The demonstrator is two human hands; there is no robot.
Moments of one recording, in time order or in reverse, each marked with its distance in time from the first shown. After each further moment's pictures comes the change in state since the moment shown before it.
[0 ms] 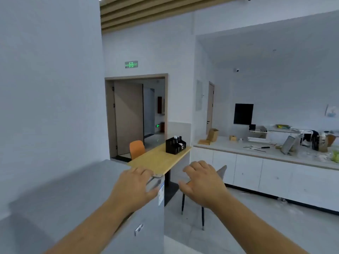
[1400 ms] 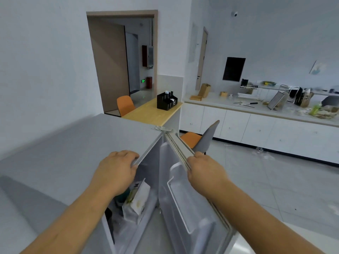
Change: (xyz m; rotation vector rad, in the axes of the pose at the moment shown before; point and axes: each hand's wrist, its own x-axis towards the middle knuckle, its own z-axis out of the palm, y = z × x) left_hand -0.063 -0.117 0.079 -0.128 -0.212 -0.104; right_hand -0.031 -0.093 0.095 -0.015 -0.371 0.242
